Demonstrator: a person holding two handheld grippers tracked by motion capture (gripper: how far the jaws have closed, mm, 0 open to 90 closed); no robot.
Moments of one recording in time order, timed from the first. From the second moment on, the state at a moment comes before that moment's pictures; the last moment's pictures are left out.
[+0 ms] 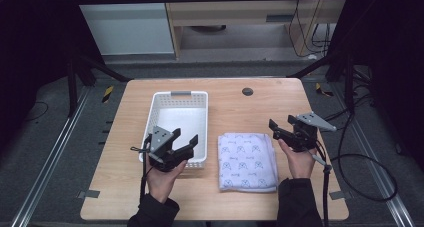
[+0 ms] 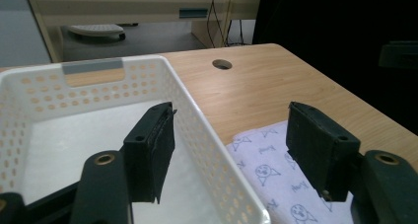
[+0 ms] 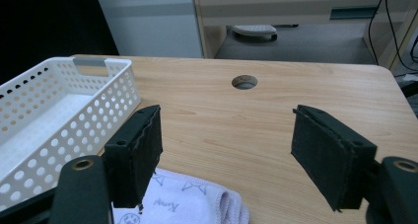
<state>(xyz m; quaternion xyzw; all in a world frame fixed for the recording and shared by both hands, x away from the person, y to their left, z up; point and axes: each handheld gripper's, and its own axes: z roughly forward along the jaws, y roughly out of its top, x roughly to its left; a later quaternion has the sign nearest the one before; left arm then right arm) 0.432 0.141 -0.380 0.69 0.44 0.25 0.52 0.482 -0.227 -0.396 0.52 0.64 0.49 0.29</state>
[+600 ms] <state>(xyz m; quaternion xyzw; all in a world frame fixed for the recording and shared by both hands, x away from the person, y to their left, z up) 0.416 0.088 -0.413 0.73 0.42 0.20 0.49 0.490 -0.229 -0.443 0.54 0.67 0.45 0.24</state>
